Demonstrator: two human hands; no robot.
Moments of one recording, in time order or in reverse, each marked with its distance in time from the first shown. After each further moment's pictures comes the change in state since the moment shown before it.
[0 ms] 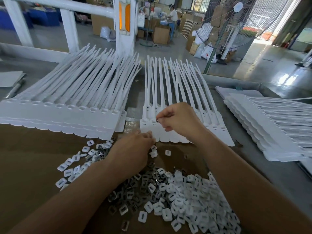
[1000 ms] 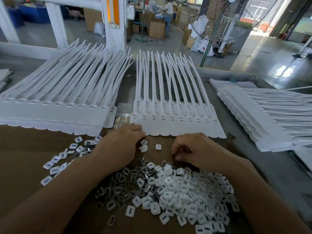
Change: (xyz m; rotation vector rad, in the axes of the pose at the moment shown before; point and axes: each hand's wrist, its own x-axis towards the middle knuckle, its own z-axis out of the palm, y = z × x) left_hand -0.002 -0.004 0.002 -0.071 -0.006 -0.037; right_hand -0.074 0.046 -0.029 -0.383 -0.326 -0.120
